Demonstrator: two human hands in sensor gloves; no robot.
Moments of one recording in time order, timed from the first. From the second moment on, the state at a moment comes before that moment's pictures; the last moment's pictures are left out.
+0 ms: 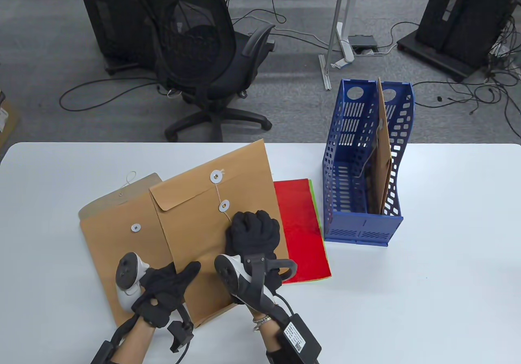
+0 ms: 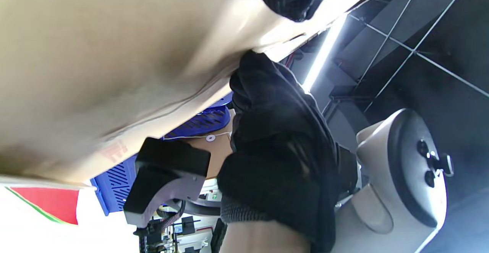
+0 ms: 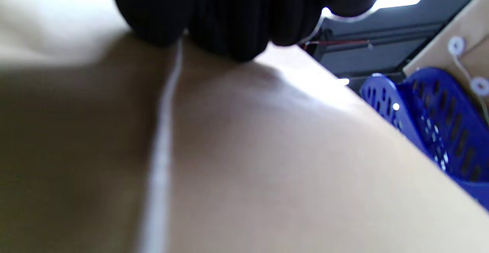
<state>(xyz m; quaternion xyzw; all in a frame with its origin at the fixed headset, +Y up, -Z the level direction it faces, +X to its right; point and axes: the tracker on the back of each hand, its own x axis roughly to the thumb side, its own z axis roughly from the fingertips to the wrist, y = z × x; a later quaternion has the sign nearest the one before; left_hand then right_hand) -0.229 -0.740 -0.301 -0.07 -0.26 0.71 0.65 -0.032 -0.637 -0.292 0.05 -0.32 0.94 0.10</state>
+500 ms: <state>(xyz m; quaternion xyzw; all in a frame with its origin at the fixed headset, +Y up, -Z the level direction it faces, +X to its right) -0.234 -0.728 -0.297 -0.05 -0.26 0.67 0.70 -0.031 -0.608 -0.266 0.12 -0.37 0.91 0.16</state>
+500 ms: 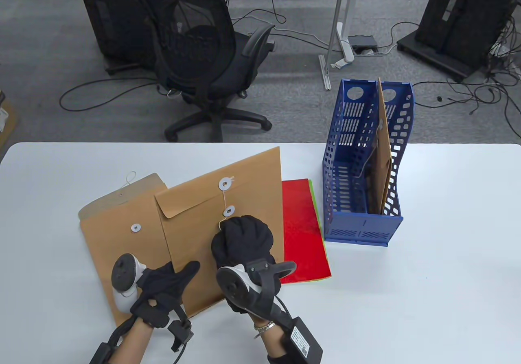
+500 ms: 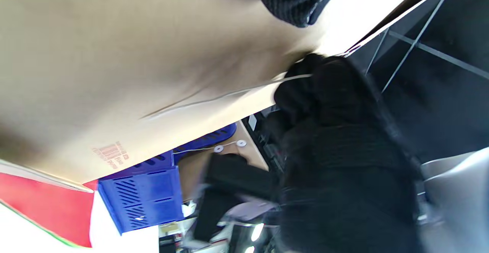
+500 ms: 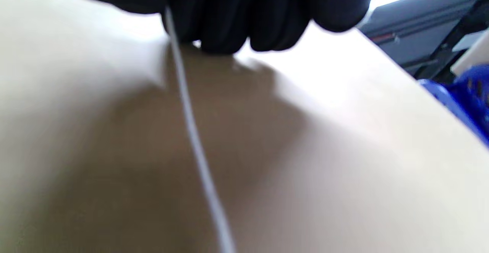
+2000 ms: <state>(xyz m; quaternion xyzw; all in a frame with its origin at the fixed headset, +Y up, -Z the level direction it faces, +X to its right) -0.255 -0.737 -0.304 -0.04 -0.22 0.76 0.61 -0.001 -0.626 -0.280 0.14 -0.25 0.91 0.29</state>
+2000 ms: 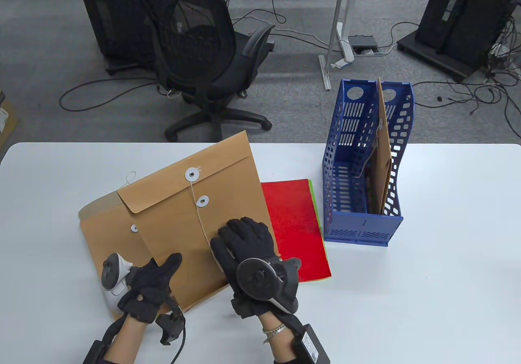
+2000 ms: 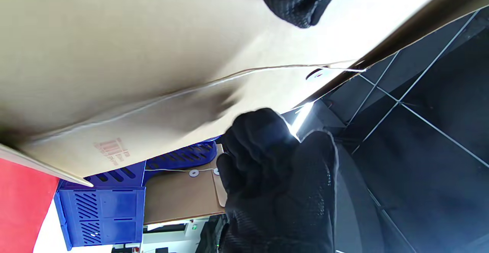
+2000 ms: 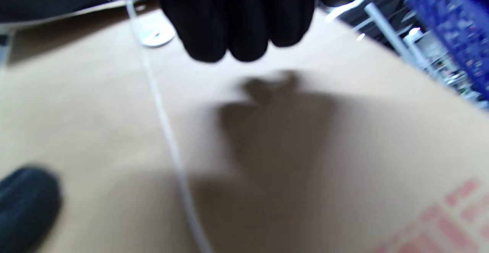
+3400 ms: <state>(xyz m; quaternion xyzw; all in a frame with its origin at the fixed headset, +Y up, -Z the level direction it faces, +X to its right) -0.289 -0.718 -0.303 0.06 -0.20 0.65 0.73 -0.002 -0.493 -0.289 0.27 -0.27 0.92 0.07</state>
